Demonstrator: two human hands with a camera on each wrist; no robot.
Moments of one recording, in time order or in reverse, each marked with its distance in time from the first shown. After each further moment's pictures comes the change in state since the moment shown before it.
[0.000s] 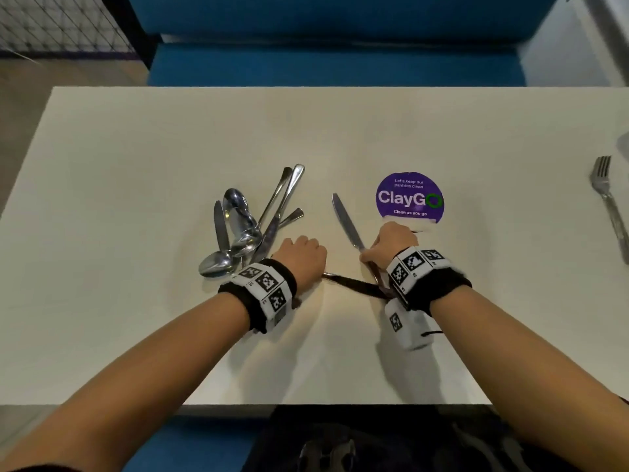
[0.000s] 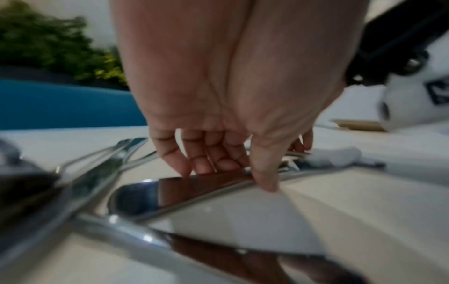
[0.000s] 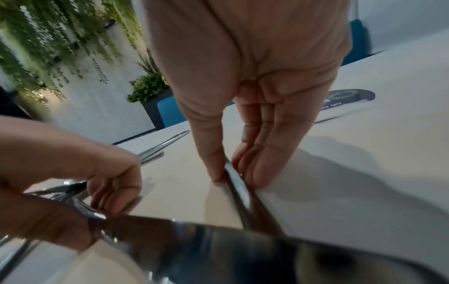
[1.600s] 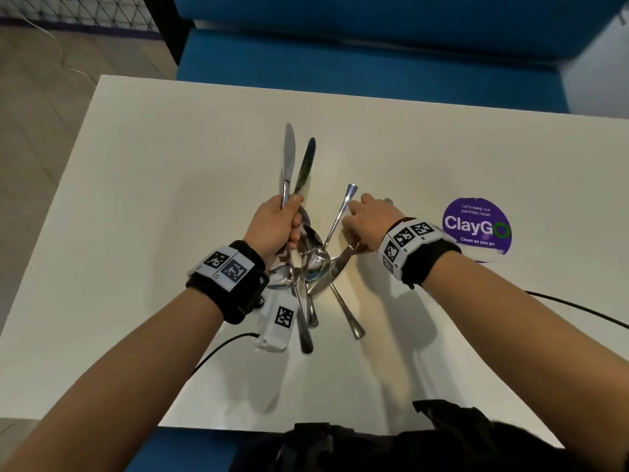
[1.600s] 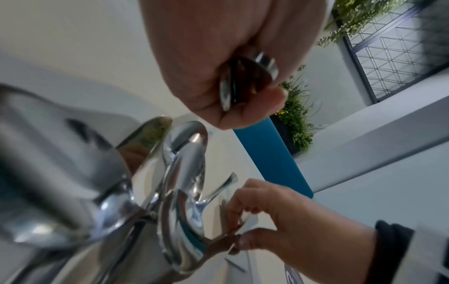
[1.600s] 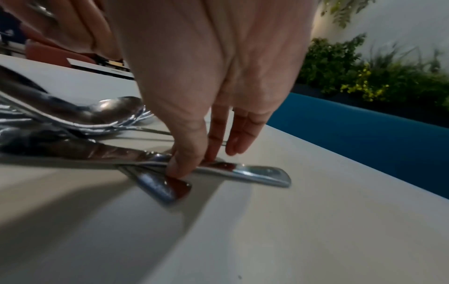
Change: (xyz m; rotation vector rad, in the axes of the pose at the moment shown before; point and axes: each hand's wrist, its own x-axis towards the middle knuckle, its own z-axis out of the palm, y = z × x) left_hand -0.034 -0.146 -0.020 -1.784 0.454 -0.388; right_hand 0.032 -0.149 -0.003 -0.783 -0.051 -0.630
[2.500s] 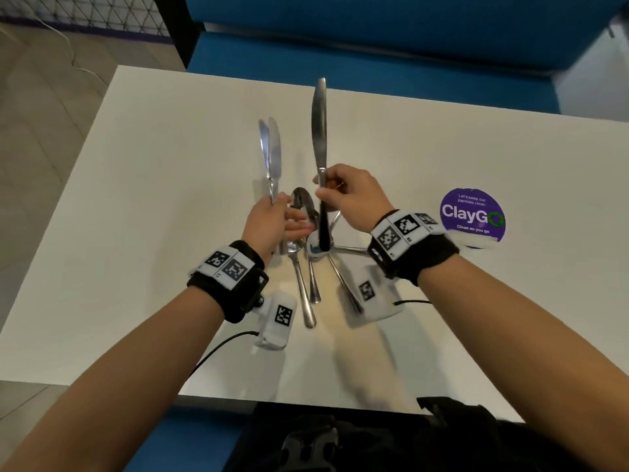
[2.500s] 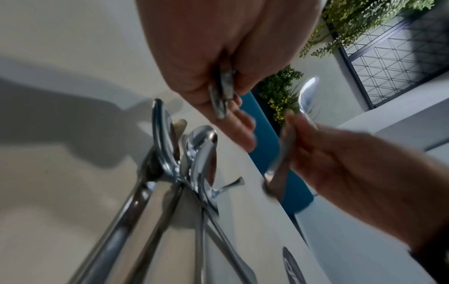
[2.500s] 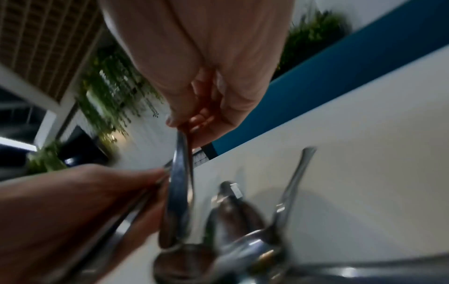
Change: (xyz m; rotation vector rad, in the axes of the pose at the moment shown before) left_hand -0.035 -0.015 -0.008 -0.128 0.105 0.003; right_hand -0.028 -0.053 -0.029 1.269 0.516 0.078
